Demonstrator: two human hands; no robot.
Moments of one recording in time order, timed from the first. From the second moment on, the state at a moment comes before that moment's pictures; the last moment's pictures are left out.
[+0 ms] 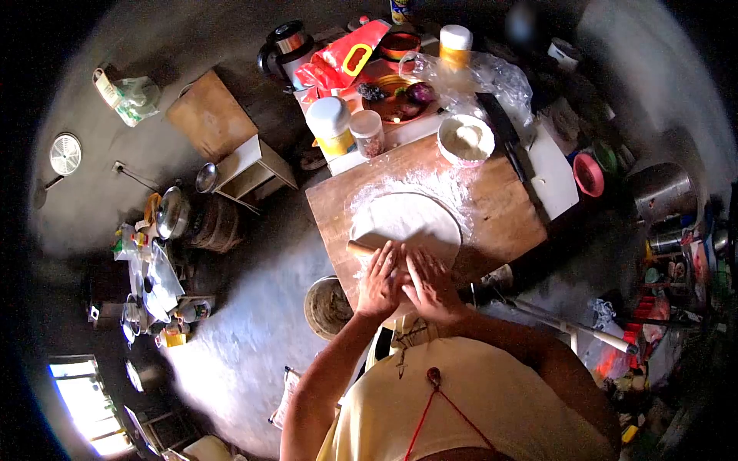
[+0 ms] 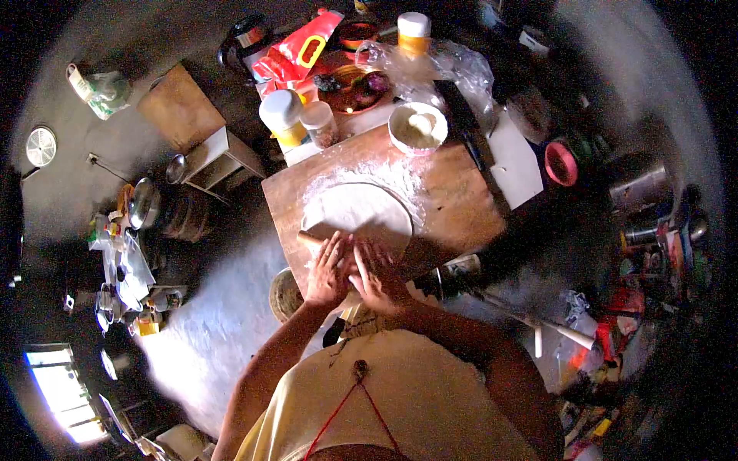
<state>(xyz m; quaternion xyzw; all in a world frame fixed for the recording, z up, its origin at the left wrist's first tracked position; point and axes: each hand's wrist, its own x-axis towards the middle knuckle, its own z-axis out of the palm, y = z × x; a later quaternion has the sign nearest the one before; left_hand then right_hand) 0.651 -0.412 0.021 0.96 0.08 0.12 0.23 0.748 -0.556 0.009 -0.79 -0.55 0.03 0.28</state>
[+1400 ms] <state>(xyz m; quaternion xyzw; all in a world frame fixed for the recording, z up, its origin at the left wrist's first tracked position) 0.704 -0.364 0.017 0.96 0.10 0.13 0.23 0.778 -0.498 0.024 -0.85 -0.47 -0.03 0.22</state>
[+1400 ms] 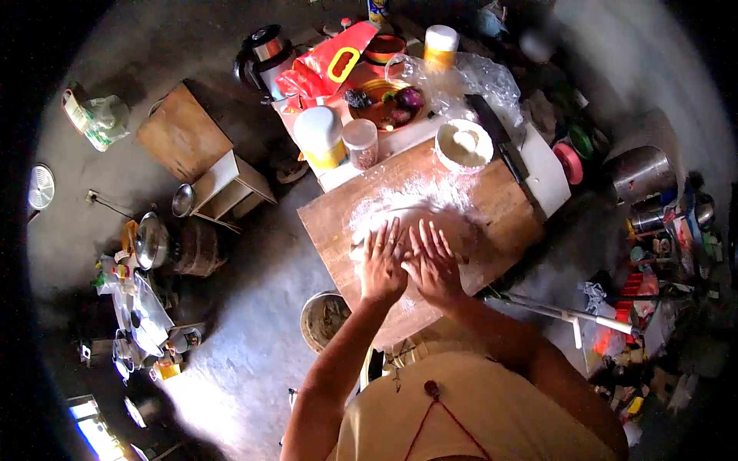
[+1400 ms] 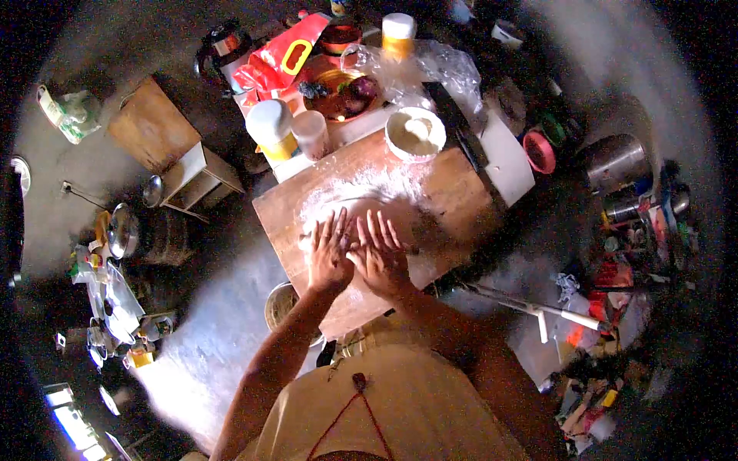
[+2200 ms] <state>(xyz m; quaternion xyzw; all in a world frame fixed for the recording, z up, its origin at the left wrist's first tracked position) 0.728 -0.325 0.021 0.97 0.13 0.12 0.16 0.882 -0.472 -0.014 -0.79 -0.51 0.01 0.32</state>
